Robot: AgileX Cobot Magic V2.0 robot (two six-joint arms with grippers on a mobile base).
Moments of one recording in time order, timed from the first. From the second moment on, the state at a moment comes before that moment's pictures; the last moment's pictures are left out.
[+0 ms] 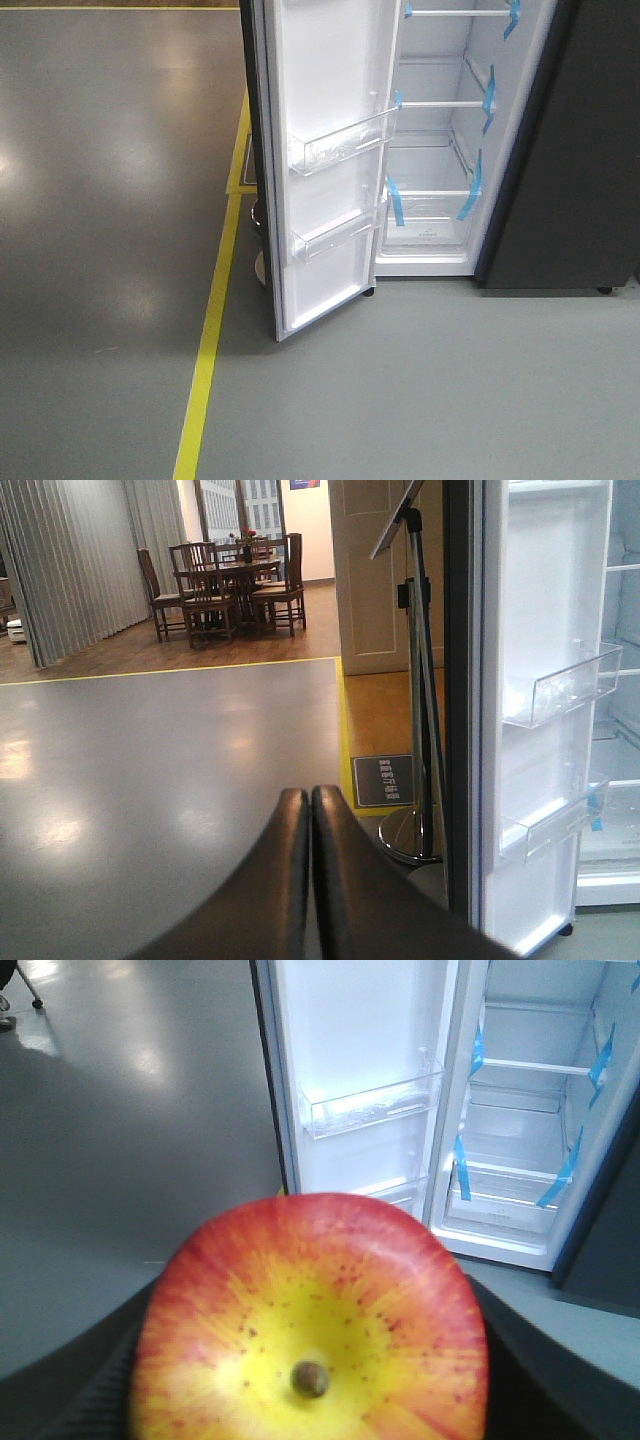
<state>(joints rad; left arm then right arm) 0.06 -0.01 0.02 0.08 0.08 -0.06 -0.06 0.91 -1.32 0.39 1.00 -0.29</state>
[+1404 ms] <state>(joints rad) 0.06 -0.01 0.02 0.08 0.08 -0.06 -0.06 0.91 -1.32 0.39 1.00 -0.29</state>
